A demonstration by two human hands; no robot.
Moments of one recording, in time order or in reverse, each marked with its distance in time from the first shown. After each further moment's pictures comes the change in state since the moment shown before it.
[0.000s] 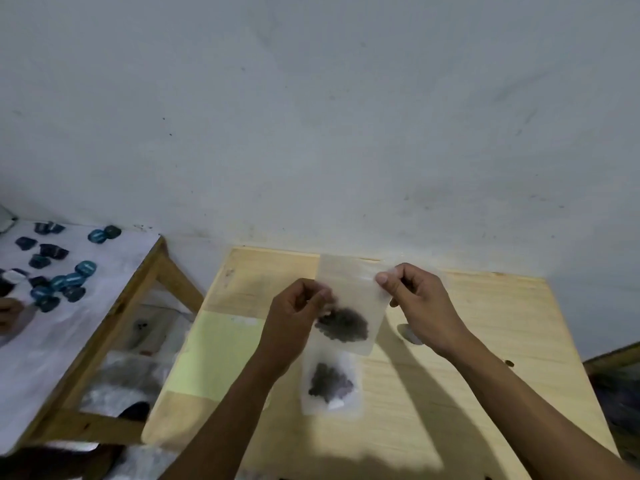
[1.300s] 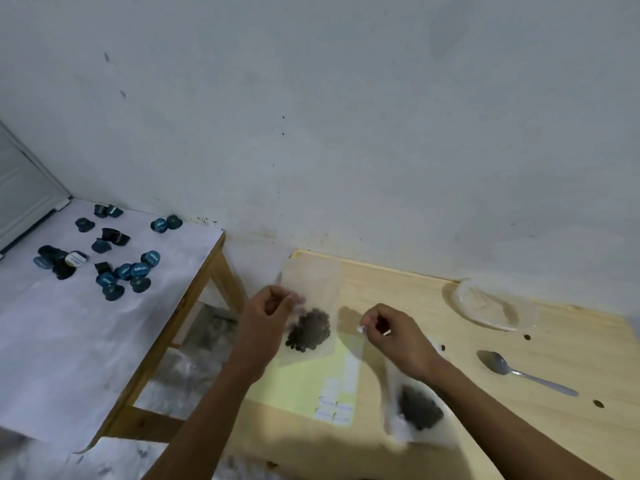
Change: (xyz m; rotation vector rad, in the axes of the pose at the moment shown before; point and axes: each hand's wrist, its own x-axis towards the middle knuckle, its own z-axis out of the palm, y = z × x) left_hand 0.003 -0.041 -0.202 0.028 0.283 -0.124; right_hand 0.021 0.022 0.187 -0.393 -0.289 0.041
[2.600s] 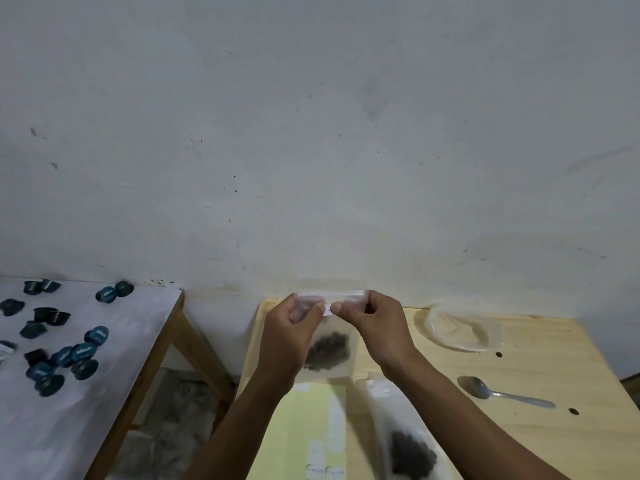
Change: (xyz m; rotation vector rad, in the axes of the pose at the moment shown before) left_hand 0.046 0.056 0.067 -0.133 -0.172 0.180; right_hand 0.043 -0.073 -0.036 0.444 0.433 0.139
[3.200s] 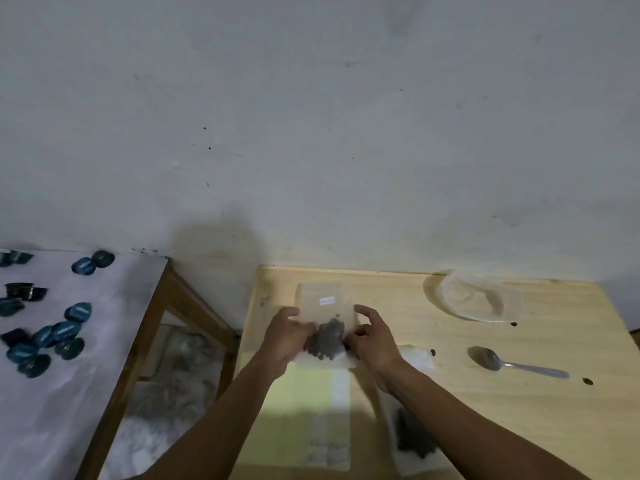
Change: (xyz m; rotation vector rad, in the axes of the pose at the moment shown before) left_hand 0.046 -0.123 -0.003 0.234 -0.110 -0.655; right_hand 0.020 0.121 0.018 -0.078 -0.107 0.429
